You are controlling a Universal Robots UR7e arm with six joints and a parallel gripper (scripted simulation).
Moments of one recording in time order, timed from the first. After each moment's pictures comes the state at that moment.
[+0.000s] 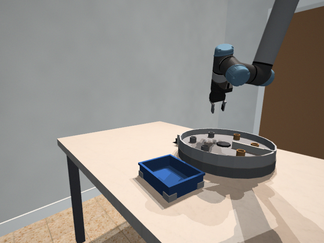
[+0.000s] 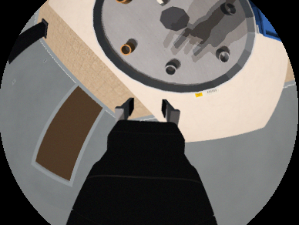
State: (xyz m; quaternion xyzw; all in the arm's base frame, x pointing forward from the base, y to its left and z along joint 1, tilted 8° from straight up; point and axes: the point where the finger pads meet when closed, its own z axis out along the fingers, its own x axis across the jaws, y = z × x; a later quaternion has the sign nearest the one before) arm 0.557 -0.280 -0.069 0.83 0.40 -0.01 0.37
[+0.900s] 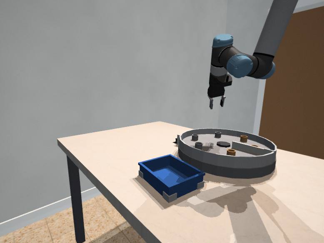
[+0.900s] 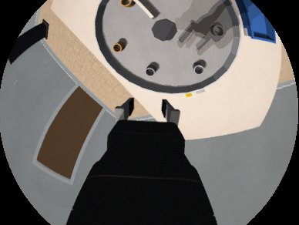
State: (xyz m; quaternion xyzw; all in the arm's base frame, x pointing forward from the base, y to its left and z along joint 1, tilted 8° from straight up) arm 0.547 -0.235 -0.047 0.83 0.40 -0.01 0.38
